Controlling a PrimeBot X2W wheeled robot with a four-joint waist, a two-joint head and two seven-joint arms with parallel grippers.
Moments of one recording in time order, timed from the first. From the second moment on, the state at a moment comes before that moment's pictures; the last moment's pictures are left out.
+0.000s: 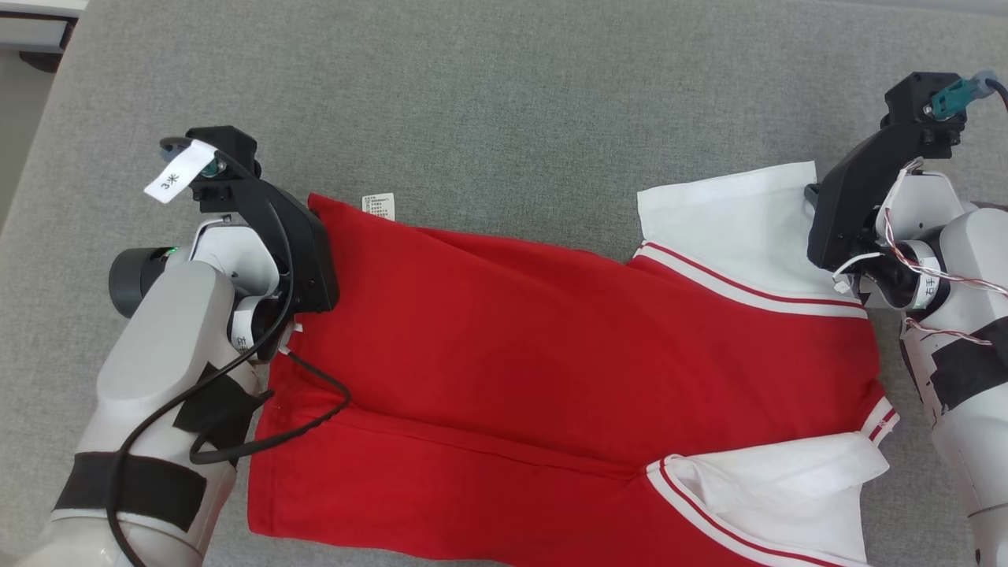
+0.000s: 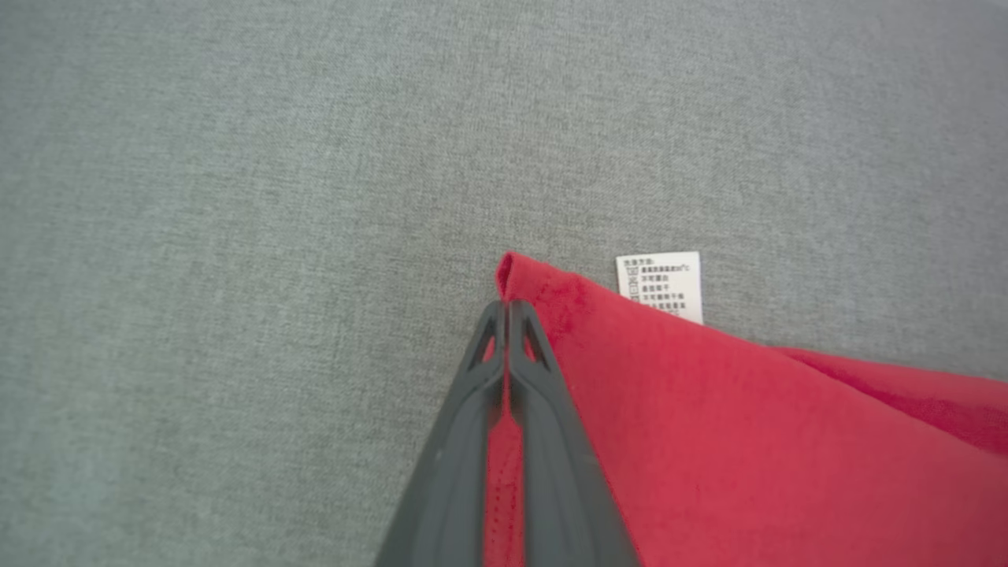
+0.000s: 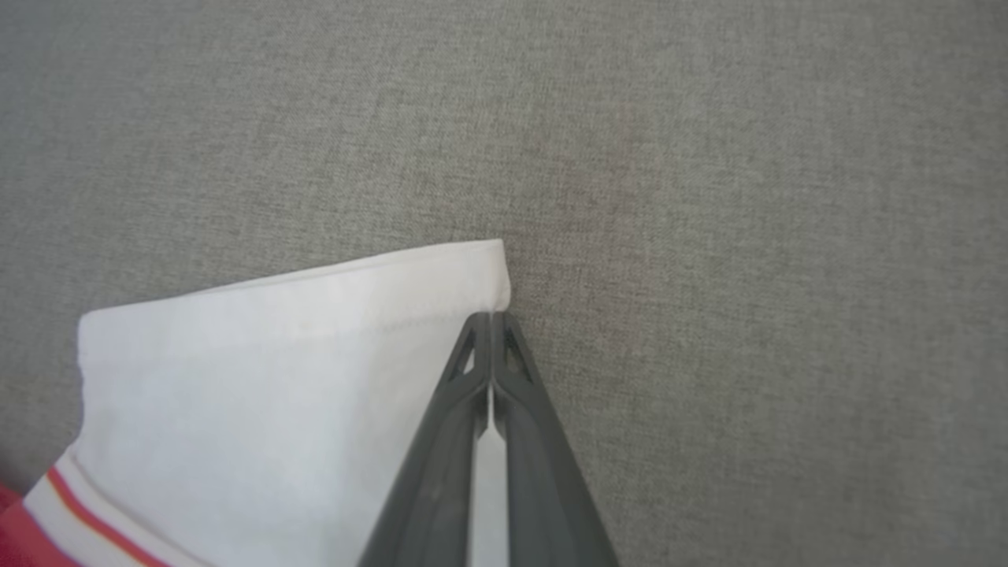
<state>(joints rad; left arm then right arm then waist) -0.95 0.11 -0.42 0.90 -0.46 0.01 0.40 -0.81 -0.24 0.13 0.58 0.44 -0.05 0.71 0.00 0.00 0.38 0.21</state>
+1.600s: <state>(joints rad) -1.02 0.07 -0.42 1.02 -0.46 -0.03 0.24 -0.87 -0.23 0.09 0.66 0.43 -0.05 0.54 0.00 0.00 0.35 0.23</state>
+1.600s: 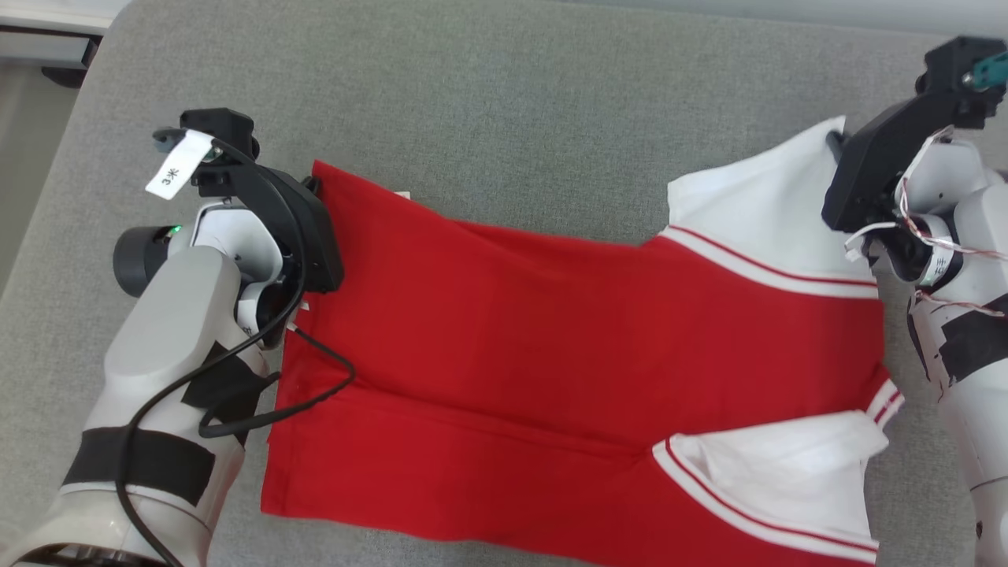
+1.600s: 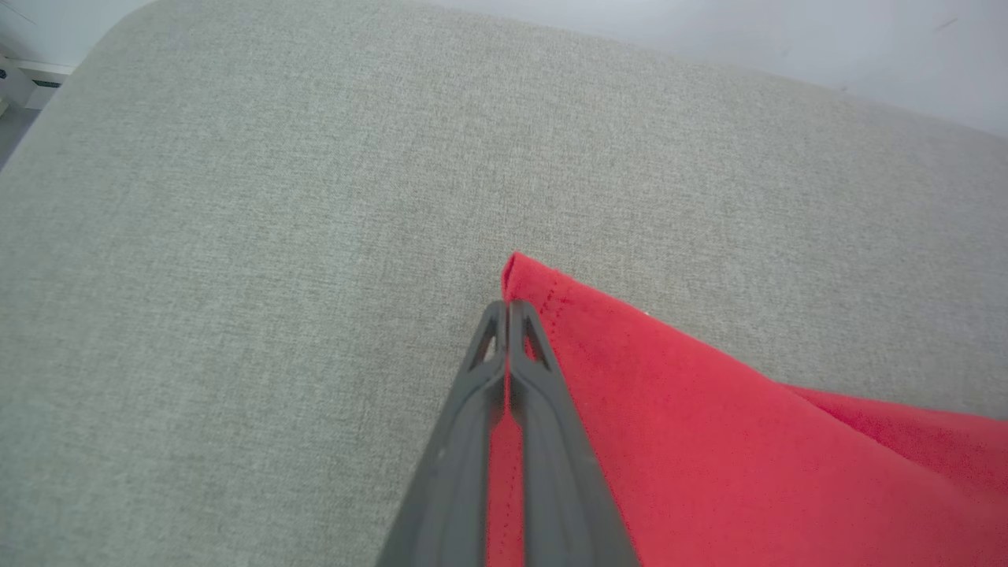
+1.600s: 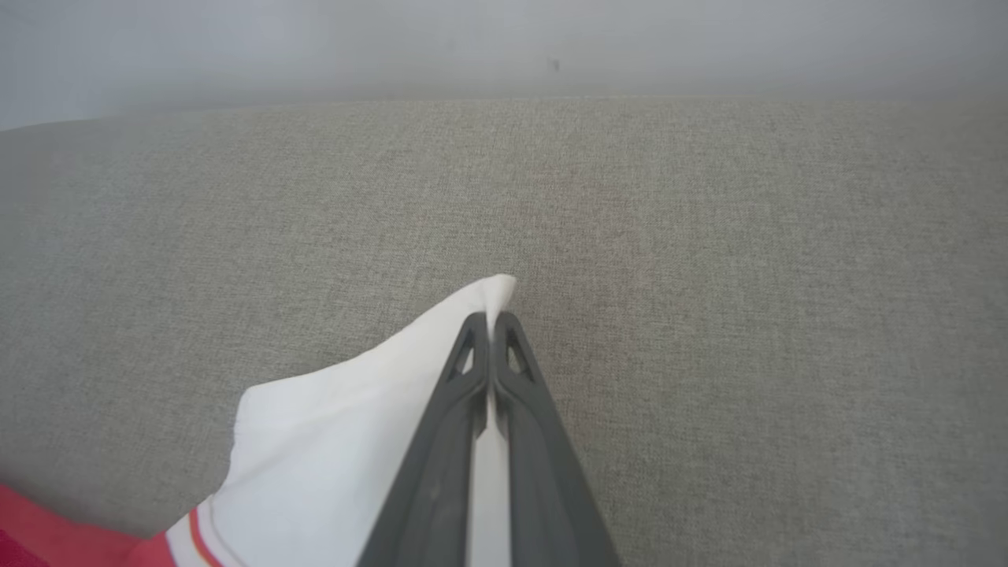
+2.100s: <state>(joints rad) -1.01 0.08 -0.44 1.03 -0.45 -0.06 0.12 -0.79 -0.23 0.07 0.60 0.50 0.09 0.41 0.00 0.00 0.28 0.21</state>
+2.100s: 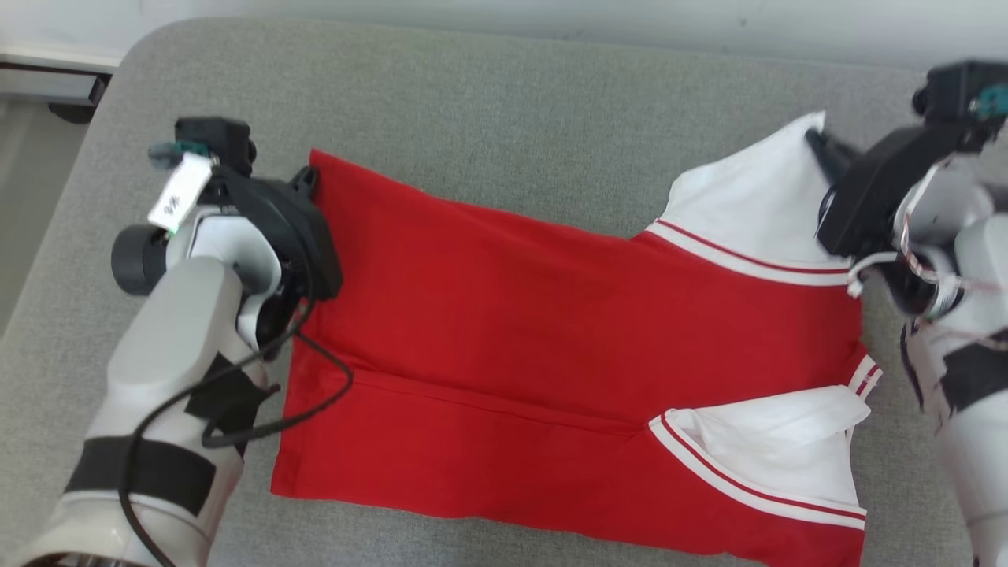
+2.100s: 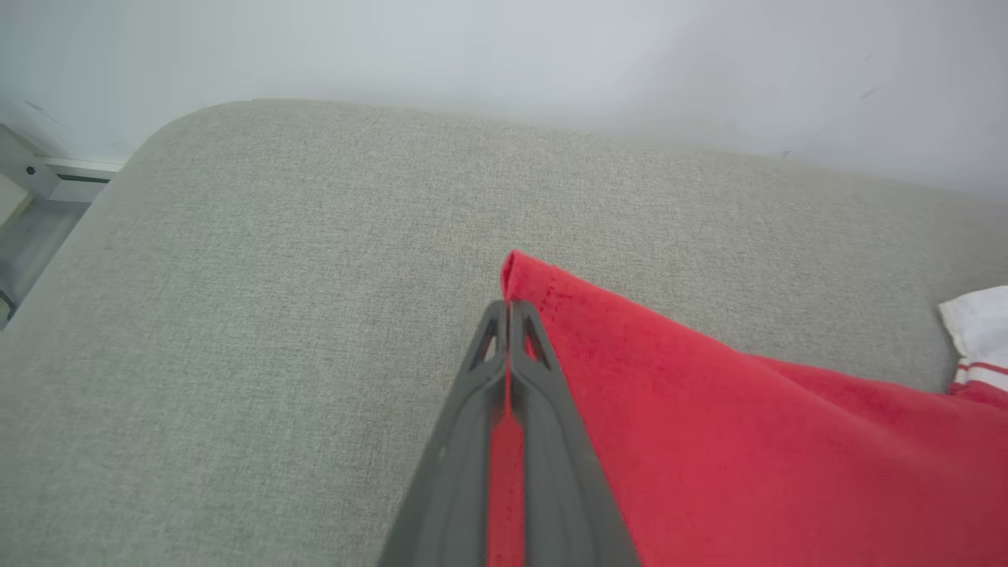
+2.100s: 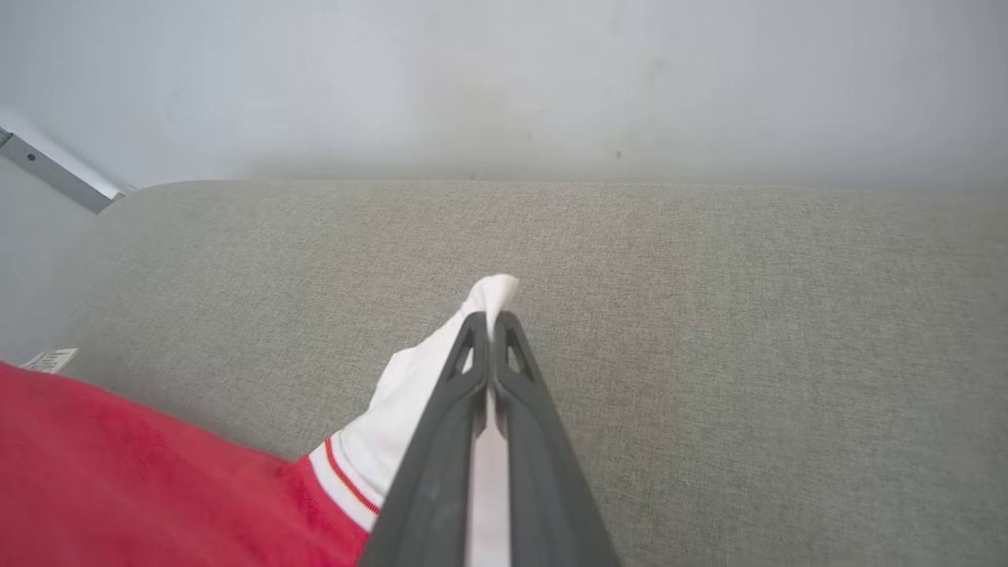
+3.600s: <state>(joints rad) -0.64 0.17 -0.46 1.02 -0.46 -0.10 -0.09 -0.03 -0.42 0.13 -0.10 0.82 0.12 0.55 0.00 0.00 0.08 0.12</state>
